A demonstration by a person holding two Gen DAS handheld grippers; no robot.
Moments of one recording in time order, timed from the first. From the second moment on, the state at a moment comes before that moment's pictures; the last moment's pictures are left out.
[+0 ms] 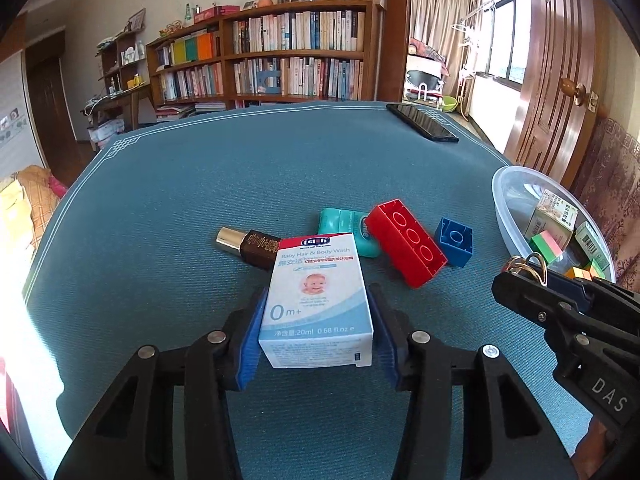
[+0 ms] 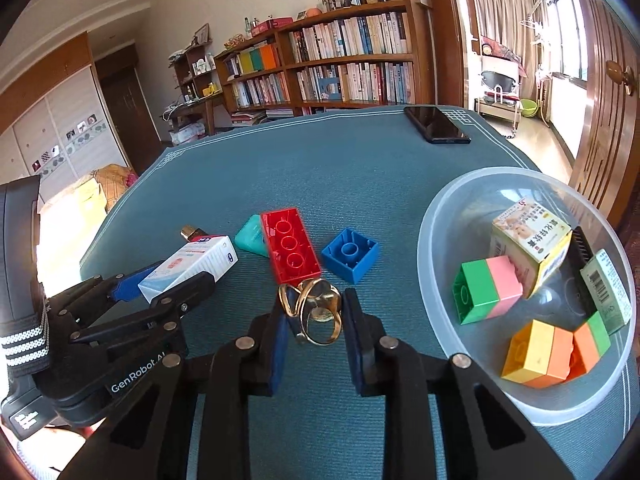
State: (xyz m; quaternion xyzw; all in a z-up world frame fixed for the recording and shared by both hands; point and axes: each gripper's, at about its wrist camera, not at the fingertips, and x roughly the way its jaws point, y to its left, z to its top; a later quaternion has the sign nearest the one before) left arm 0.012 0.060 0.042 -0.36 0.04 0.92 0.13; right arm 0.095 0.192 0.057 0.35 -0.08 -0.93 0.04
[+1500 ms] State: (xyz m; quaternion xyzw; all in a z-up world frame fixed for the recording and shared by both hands) left arm 0.041 0.155 0.081 -0.31 0.10 0.92 0.21; right arm 0.116 0.347 0.064 0.31 -0.17 -0.93 -0.13
